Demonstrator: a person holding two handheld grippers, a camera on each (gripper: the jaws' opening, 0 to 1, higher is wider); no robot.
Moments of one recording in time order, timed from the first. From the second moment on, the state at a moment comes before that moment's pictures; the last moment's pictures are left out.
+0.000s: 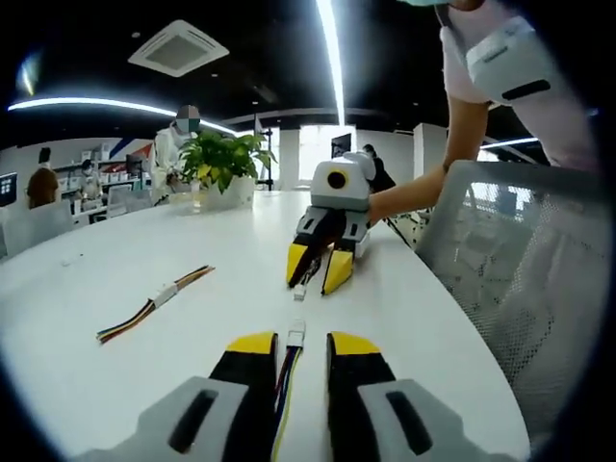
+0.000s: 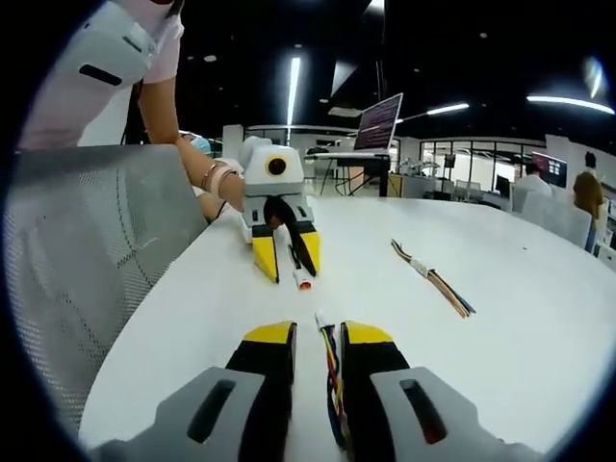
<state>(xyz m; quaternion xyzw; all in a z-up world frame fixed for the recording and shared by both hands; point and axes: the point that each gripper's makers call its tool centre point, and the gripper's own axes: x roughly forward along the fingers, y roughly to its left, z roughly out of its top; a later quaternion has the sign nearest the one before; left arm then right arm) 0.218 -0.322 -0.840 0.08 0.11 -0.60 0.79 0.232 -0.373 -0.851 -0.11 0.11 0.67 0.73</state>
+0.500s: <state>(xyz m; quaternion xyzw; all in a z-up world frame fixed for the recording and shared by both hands) 0.215 -0.326 -0.839 0.08 0.11 -0.60 0.79 0.230 -0.363 -0.854 -0.11 0.11 0.67 0.72</state>
